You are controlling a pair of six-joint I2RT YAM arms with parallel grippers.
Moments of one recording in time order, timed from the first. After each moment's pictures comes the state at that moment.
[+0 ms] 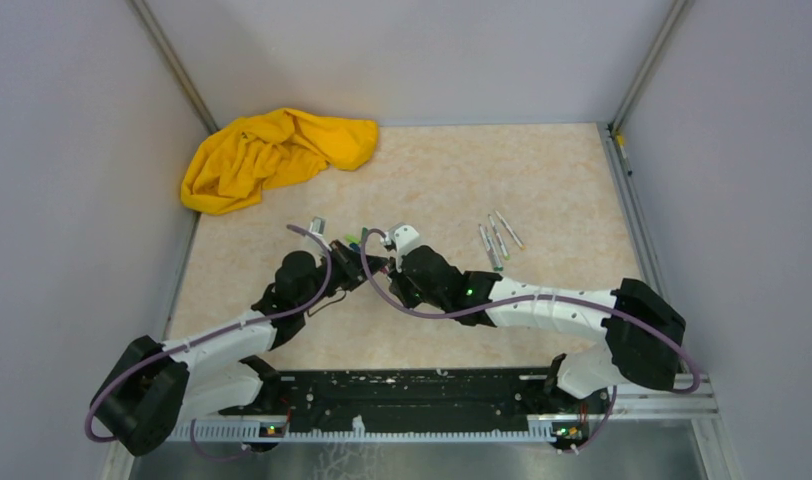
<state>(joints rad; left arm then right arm) -0.64 1.08 0.30 0.60 0.12 -1.11 1.10 1.39 0.85 -0.07 0.22 0.32</state>
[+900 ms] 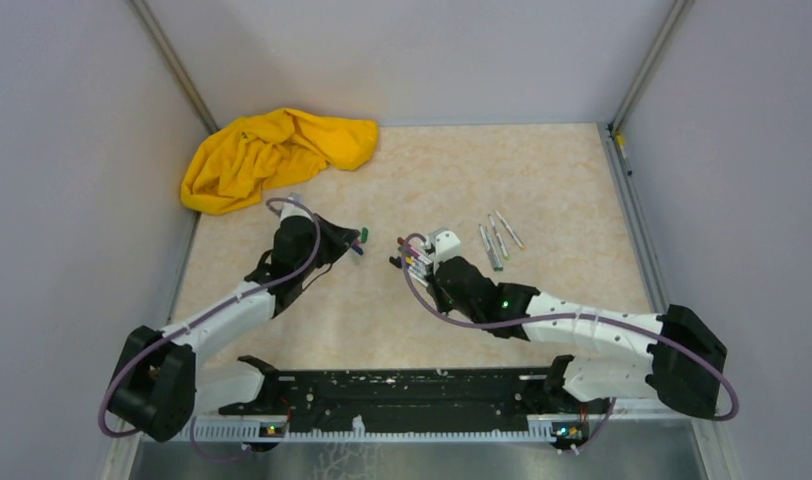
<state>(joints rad) -0.46 1.16 0.52 0.28 -0.07 -1.01 1.08 1.14 0.65 -0.16 0.36 0.36</state>
